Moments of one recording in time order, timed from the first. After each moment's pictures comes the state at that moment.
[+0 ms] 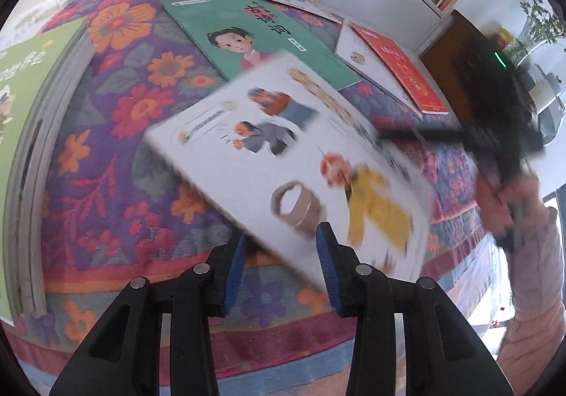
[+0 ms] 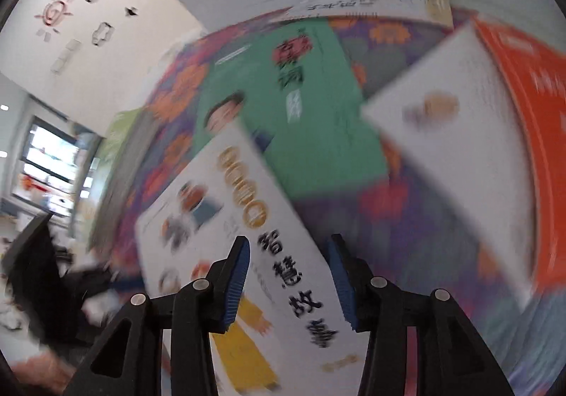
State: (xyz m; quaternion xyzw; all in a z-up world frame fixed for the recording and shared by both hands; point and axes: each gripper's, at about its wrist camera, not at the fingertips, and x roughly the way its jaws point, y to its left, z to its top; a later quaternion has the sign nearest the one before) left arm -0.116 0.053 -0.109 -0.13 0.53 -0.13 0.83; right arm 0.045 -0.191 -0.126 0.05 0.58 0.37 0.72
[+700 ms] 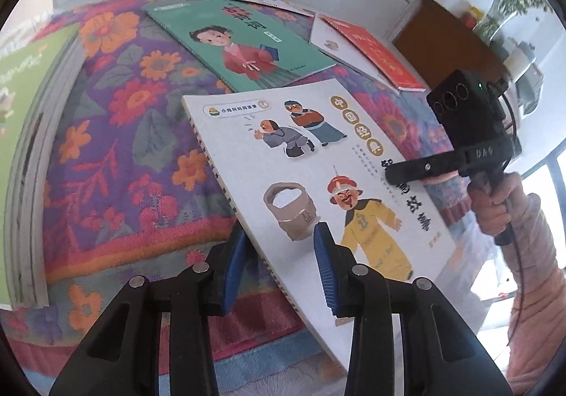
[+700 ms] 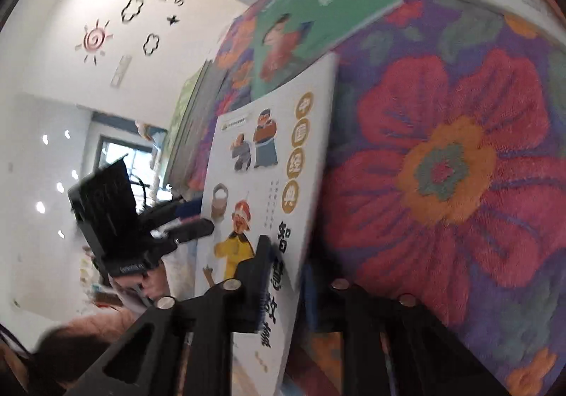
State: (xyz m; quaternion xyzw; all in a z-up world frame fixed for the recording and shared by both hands) left arm -0.151 0.056 -0.106 -0.09 0.51 -0.19 0.84; right arm 0.009 -0.223 -0.168 0.21 0.61 0.45 0.62
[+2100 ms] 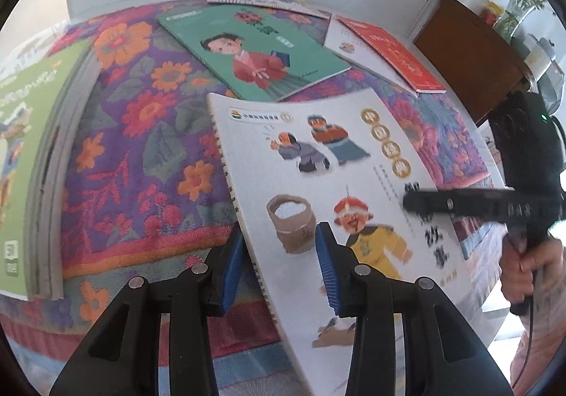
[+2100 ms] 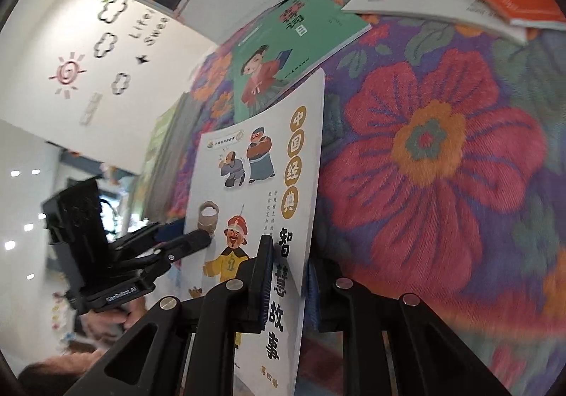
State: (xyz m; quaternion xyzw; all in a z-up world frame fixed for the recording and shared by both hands) left arm -0.142 0.040 -0.094 -0.07 0.51 -0.14 0.85; right arm -0.052 -0.214 -0.134 0.17 0.56 0.33 0.74
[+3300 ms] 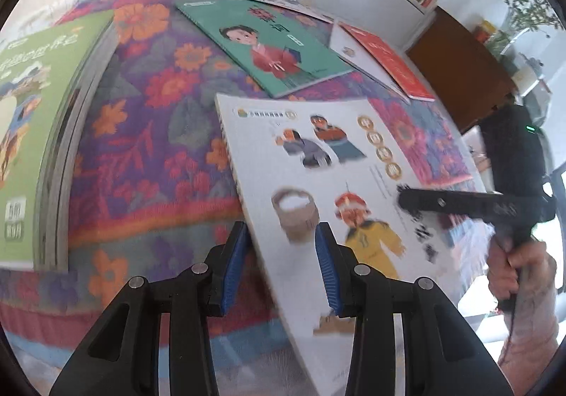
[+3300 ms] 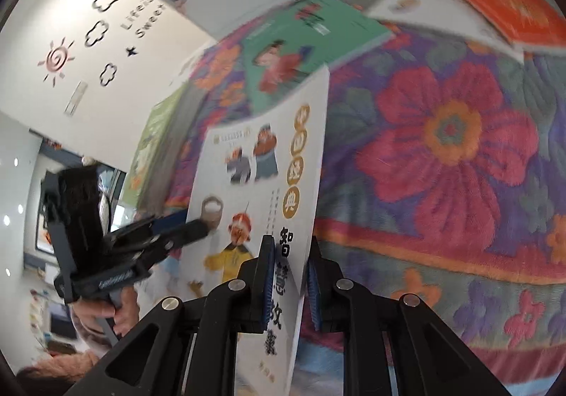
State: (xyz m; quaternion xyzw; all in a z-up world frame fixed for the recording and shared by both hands) left arm -0.163 0.074 -0.103 -0.13 0.52 -0.17 0.83; right arm -0.058 -0.199 -0.133 0.15 0.57 0.31 0.74
